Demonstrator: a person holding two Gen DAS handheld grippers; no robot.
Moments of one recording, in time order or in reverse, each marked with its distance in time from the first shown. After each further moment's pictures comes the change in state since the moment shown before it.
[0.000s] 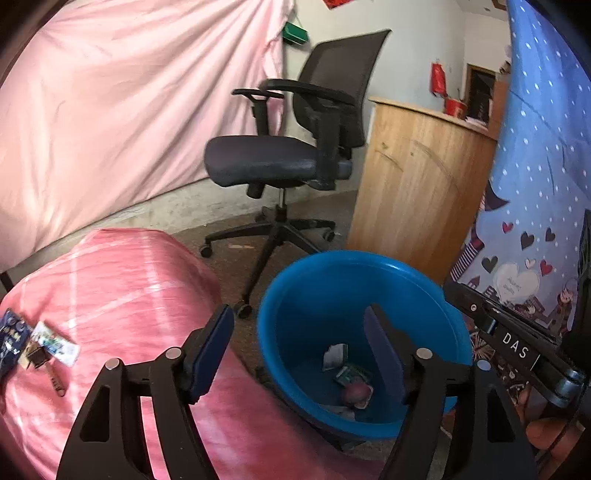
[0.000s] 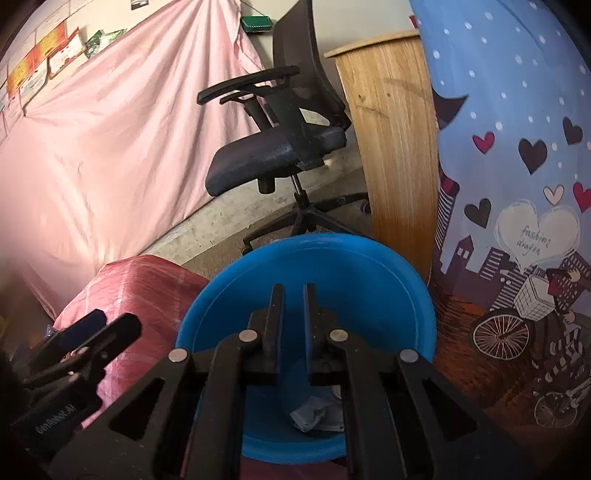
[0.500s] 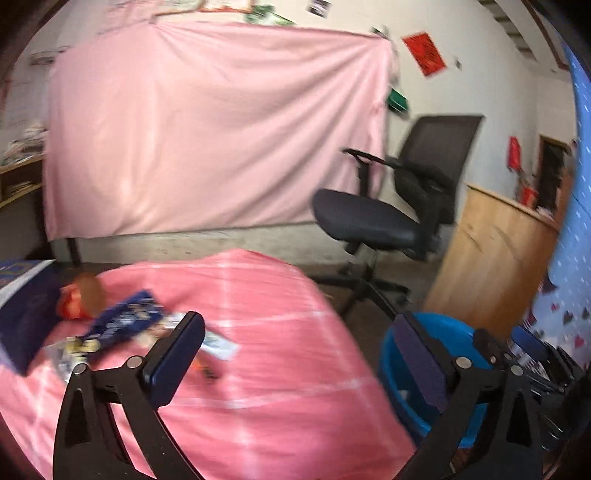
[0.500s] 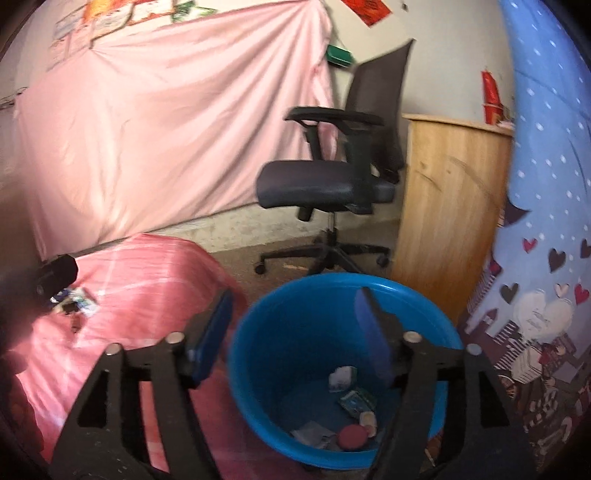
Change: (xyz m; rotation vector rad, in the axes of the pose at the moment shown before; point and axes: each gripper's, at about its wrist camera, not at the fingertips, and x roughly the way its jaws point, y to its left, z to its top) left arm -0.098 0.092 -0.026 -0.231 -0.237 0.289; right arm -0.021 0.104 -0.022 -0.320 -0.136 0.016
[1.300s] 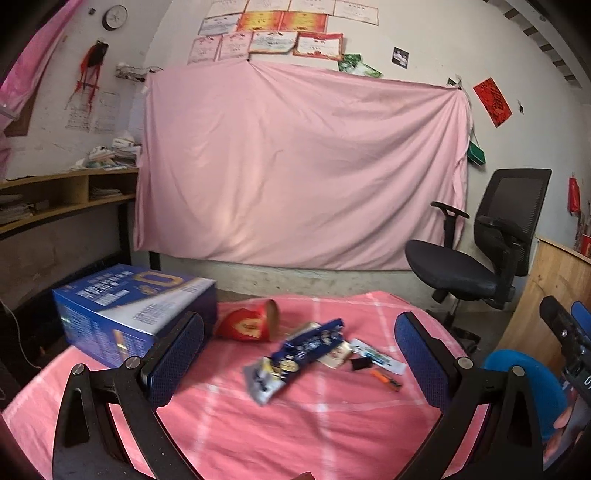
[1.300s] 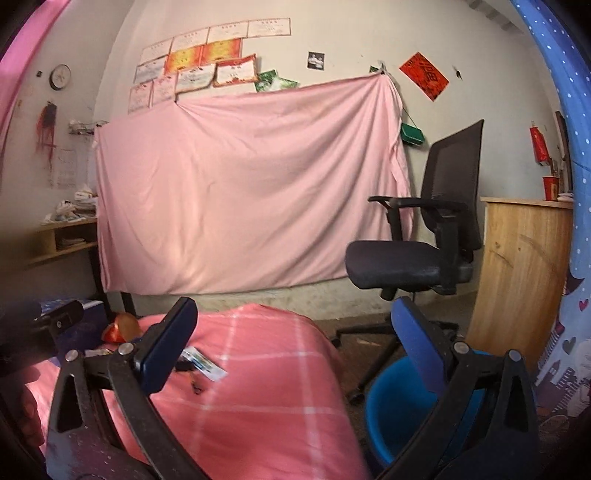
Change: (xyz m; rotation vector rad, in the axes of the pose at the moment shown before) left arm -0.082 0.119 -0.020 -0.084 -0.181 0.278; right arm -0.047 0.096 0.012 -0.068 -0.313 0.249
